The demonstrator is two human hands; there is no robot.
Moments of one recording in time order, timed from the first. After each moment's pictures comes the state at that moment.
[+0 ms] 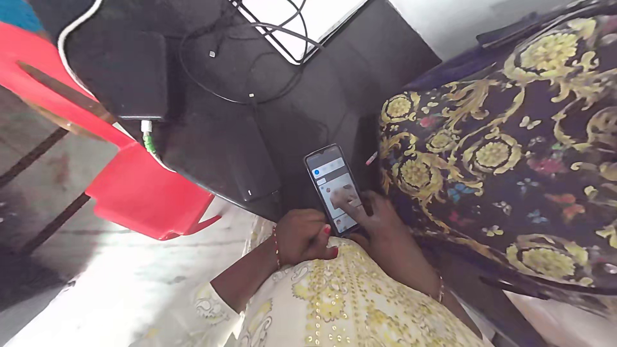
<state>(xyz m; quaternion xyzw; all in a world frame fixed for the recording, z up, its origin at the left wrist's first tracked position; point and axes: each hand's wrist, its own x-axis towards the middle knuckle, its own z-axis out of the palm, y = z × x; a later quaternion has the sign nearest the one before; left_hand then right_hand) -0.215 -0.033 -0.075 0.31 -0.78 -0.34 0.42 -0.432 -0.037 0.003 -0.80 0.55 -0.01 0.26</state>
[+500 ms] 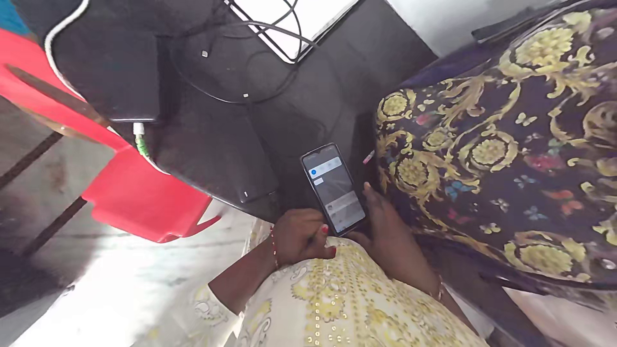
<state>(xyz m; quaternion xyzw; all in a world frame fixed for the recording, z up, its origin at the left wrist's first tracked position) -0.216 -0.034 -0.074 0.30 -0.78 -0.35 0.42 -0.436 -0.029 0.002 -0.76 0.60 -0.04 0.24</state>
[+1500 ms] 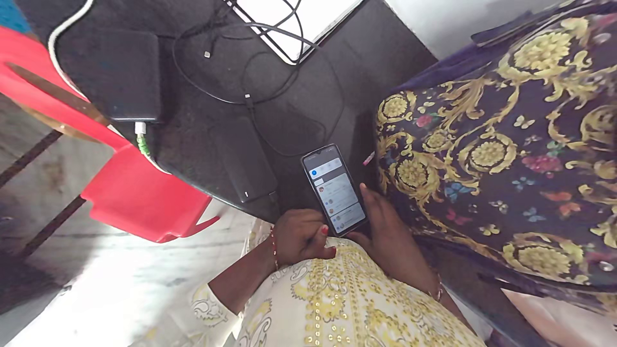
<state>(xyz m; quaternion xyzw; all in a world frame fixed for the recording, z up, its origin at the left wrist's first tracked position) -0.216 -0.035 -0.077 0.29 -0.78 -0.35 0.44 -0.439 -0.031 -0.001 -0.78 0.58 -0.04 0.22</state>
